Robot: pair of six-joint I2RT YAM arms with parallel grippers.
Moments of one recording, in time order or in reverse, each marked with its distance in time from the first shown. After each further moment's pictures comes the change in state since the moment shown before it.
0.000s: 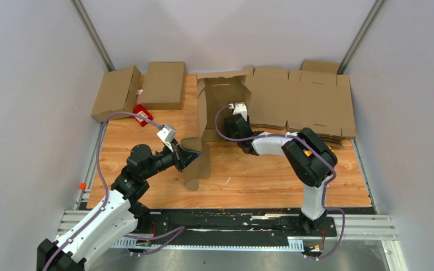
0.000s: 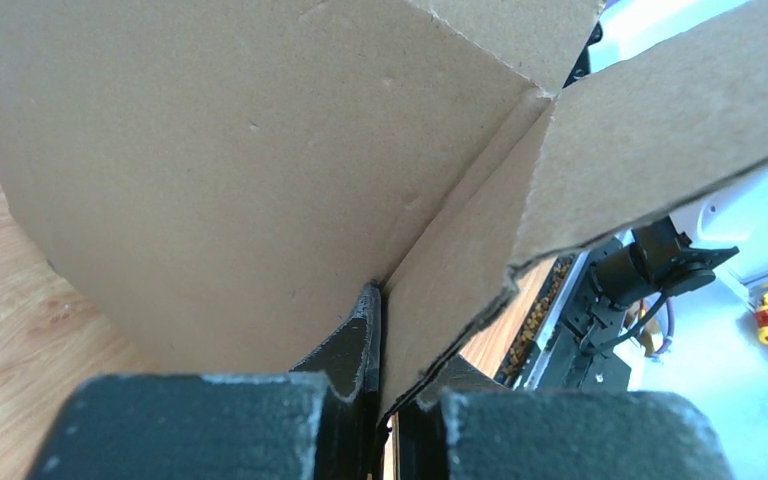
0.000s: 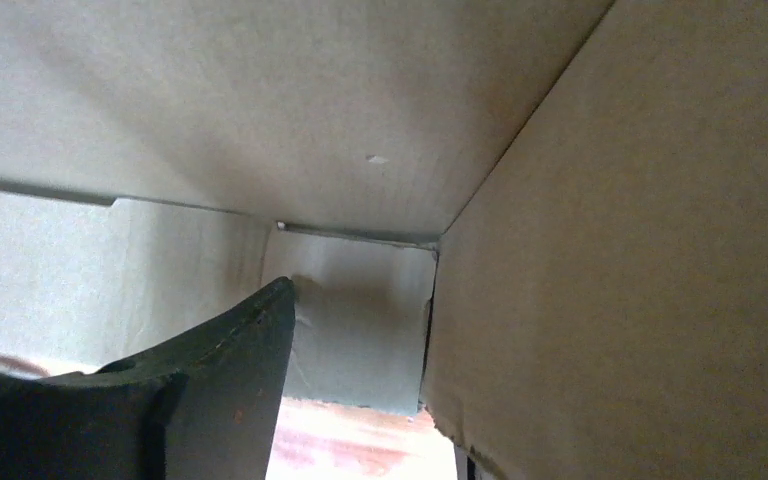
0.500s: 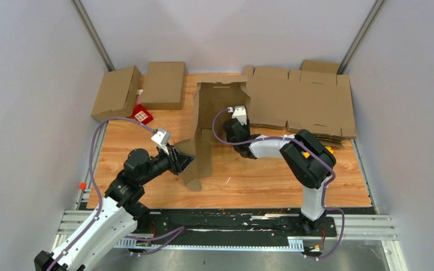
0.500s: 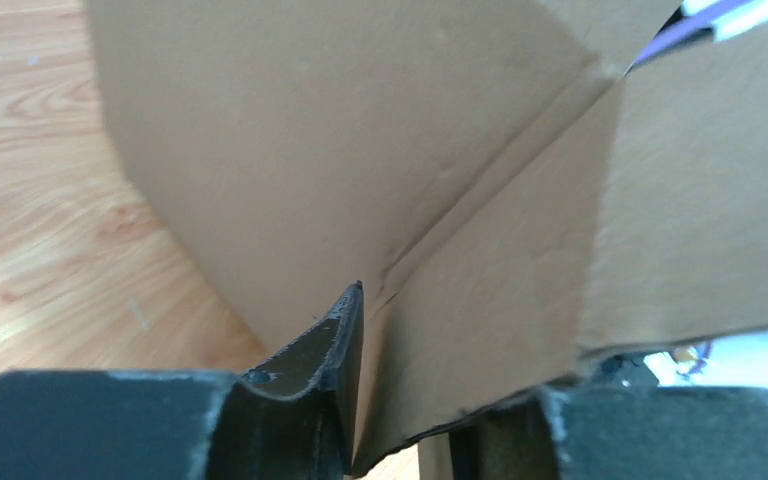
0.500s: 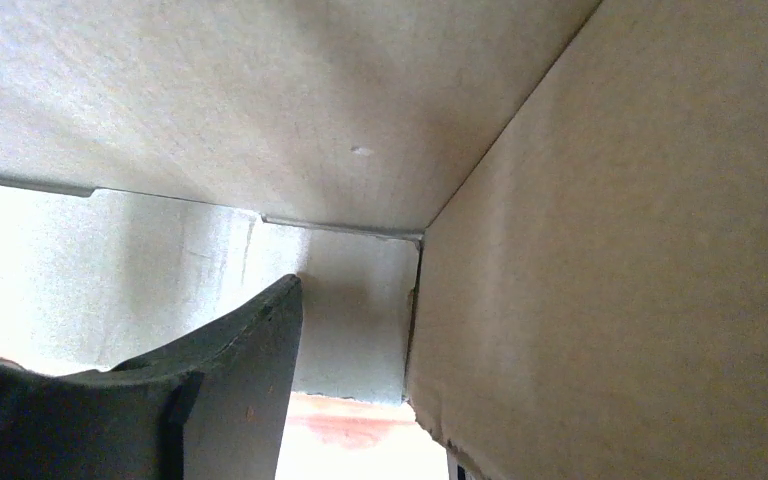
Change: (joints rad) left arm 0.000 -0.103 0.007 -0.176 -0.114 -0.010; right arm 0.051 0.026 0.014 -0.036 0.184 0.025
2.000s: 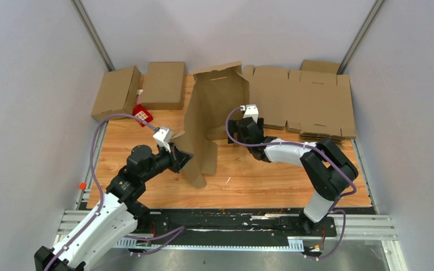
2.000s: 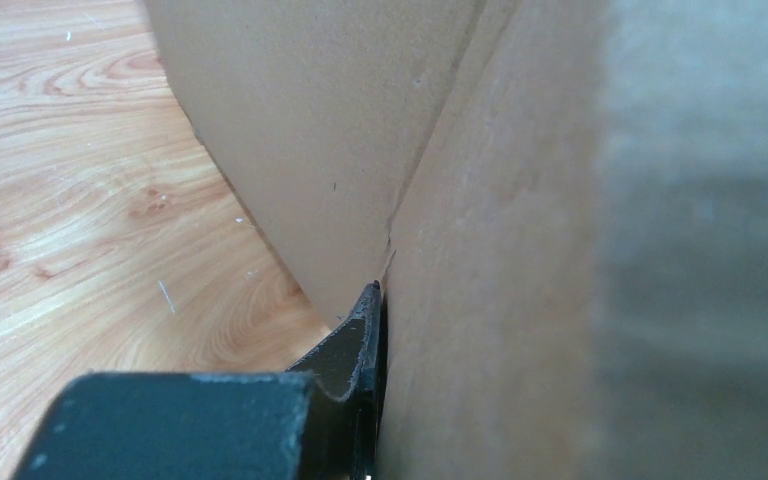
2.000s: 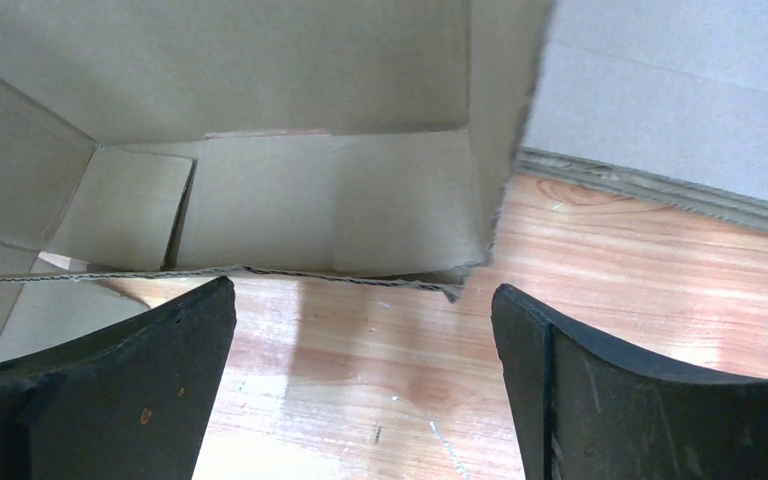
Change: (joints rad) left arm 0.000 0.031 0.032 -0.096 -0.075 0.022; right arm -0.049 -0.211 -0.160 0.039 -0.156 0.026
